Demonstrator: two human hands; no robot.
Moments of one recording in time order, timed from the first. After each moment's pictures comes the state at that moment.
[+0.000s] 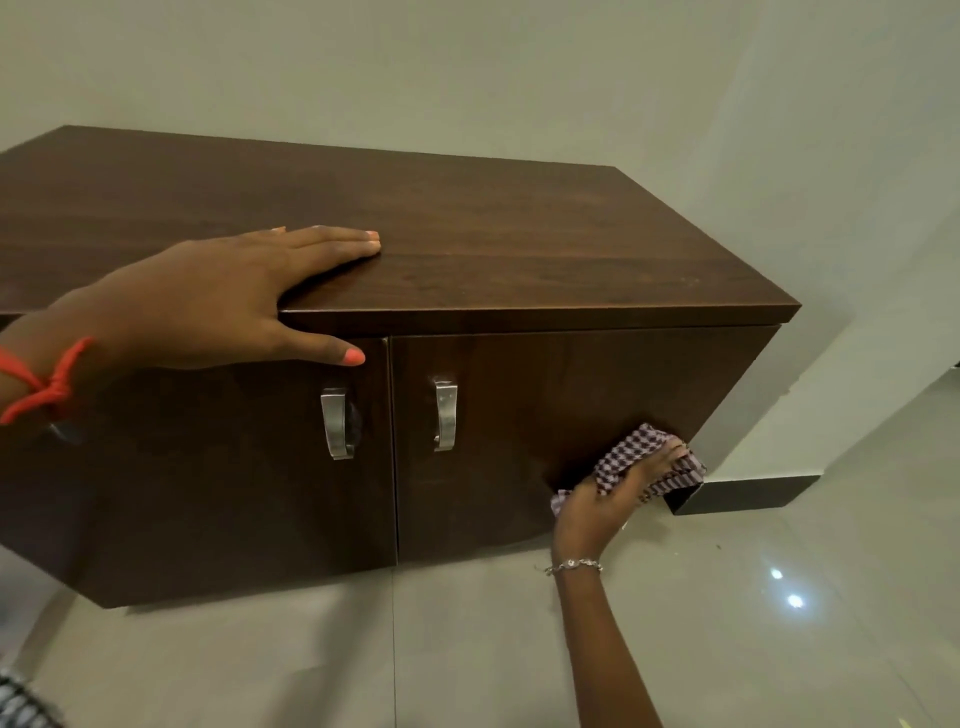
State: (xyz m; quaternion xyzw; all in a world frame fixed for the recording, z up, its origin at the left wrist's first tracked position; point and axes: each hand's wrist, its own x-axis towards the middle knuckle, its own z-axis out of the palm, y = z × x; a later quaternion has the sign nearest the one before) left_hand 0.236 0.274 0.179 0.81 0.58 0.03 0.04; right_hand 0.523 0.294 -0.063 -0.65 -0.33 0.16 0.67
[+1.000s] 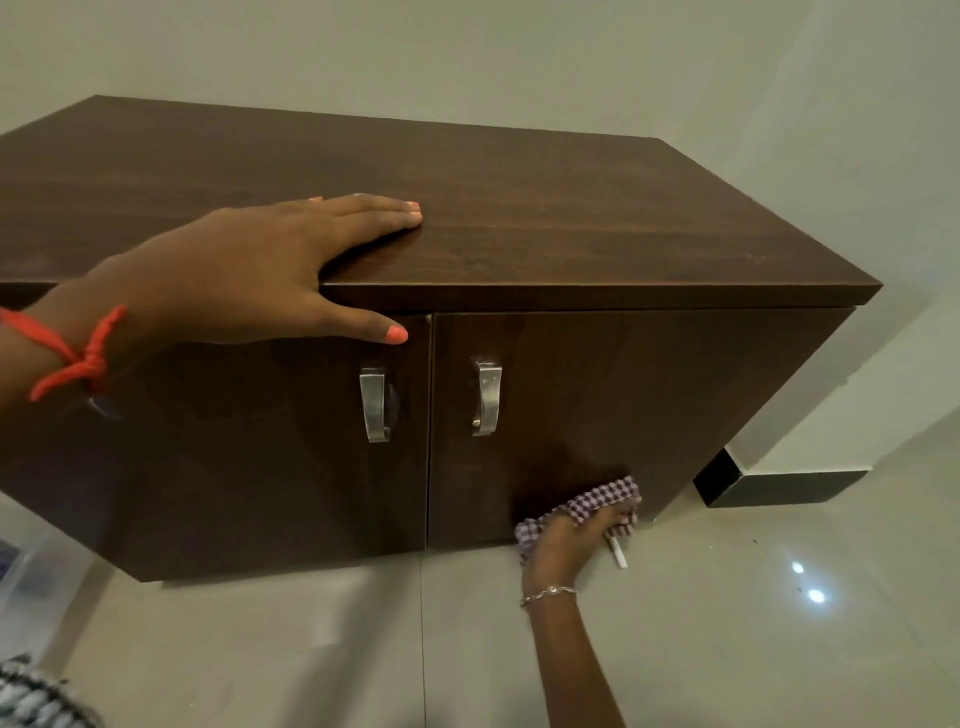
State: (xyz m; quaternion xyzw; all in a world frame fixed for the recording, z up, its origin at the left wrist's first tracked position) left_hand 0.243 0.268 0.183 0.82 0.57 0.05 0.04; right_hand 0.472 0.259 -0.082 -0.59 -0.13 0.42 0.67
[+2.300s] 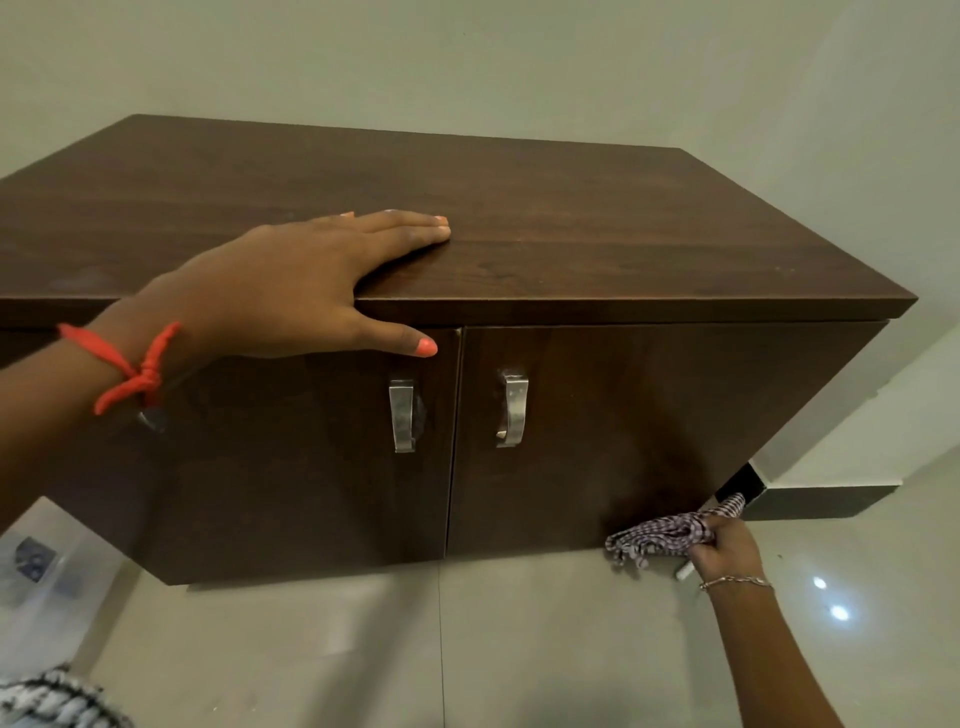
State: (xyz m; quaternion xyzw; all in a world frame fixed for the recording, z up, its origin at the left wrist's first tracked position) left_hand 0.246 0.264 0.187 0.82 0.57 0.04 0.05; right_hand 0.628 0.290 -0.078 -0.58 -0.08 0.57 0.58
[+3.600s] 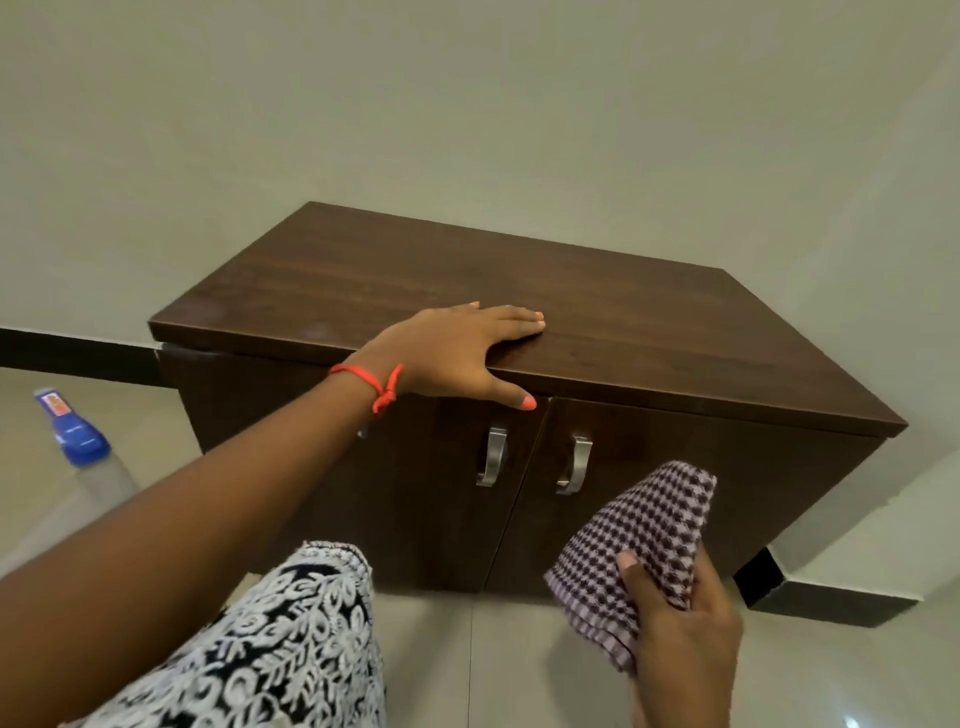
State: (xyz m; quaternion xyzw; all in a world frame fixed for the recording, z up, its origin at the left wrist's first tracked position) left_hand 0.249 0.252 0.196 0.82 0.57 0.07 0.08; right_hand 0.457 0.151 0.097 -0.62 -0.33 0.43 0.57
